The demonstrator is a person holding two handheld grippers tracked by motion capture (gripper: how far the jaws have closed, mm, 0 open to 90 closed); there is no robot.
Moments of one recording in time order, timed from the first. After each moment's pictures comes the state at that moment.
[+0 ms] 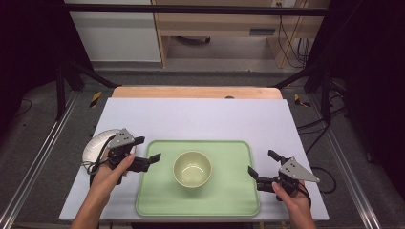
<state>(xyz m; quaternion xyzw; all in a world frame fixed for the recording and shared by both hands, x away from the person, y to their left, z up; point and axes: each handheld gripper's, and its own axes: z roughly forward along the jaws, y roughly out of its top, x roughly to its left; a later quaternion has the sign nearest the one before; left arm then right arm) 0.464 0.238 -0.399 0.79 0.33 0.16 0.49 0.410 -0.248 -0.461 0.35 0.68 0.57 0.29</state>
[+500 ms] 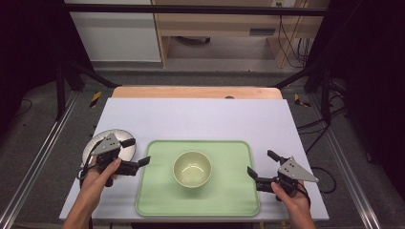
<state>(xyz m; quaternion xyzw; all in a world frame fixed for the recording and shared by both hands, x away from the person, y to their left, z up) 0.460 0.269 -0.415 0.78 0.31 0.18 0.51 0.410 -0.246 -0.461 0.35 0.69 0.57 0.29</state>
